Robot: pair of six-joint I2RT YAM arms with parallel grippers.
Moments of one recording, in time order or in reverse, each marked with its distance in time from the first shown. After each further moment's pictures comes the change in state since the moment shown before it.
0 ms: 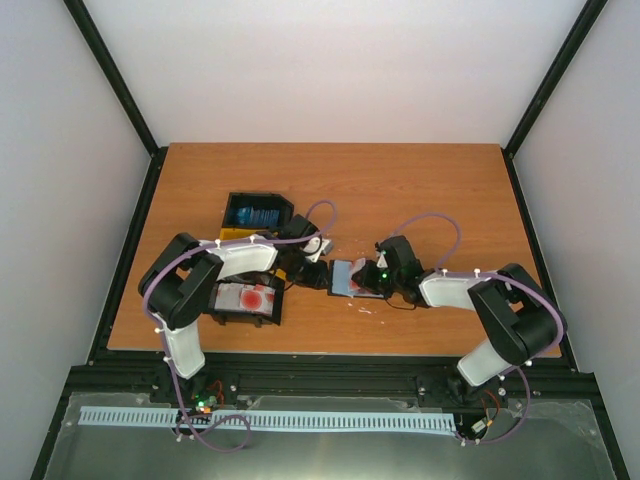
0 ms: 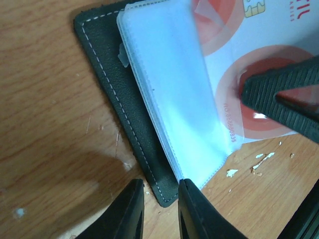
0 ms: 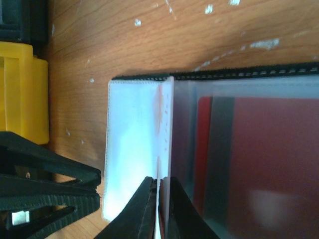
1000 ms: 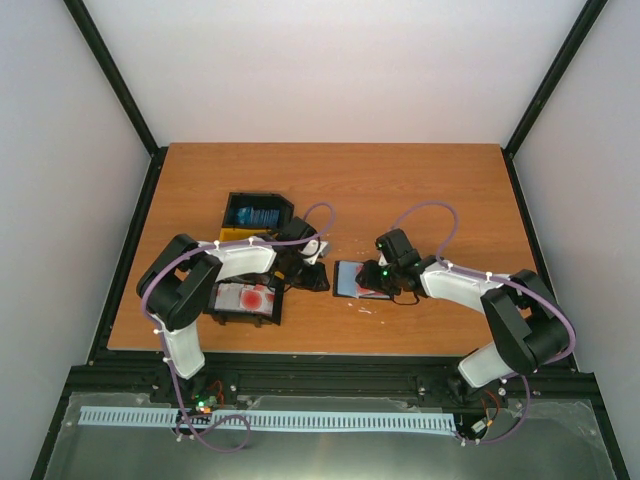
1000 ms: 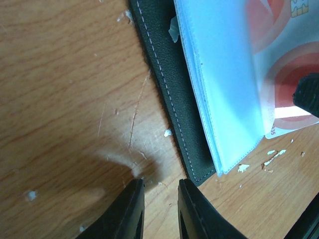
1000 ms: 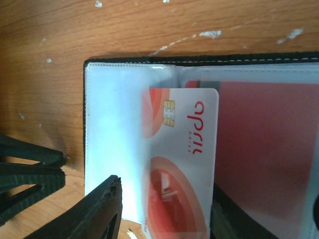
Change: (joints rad) left arm 0.000 -0.010 -0.024 0.001 -0.021 -0.020; right arm 0.007 -0.059 0.128 -0.377 0.101 -0.132
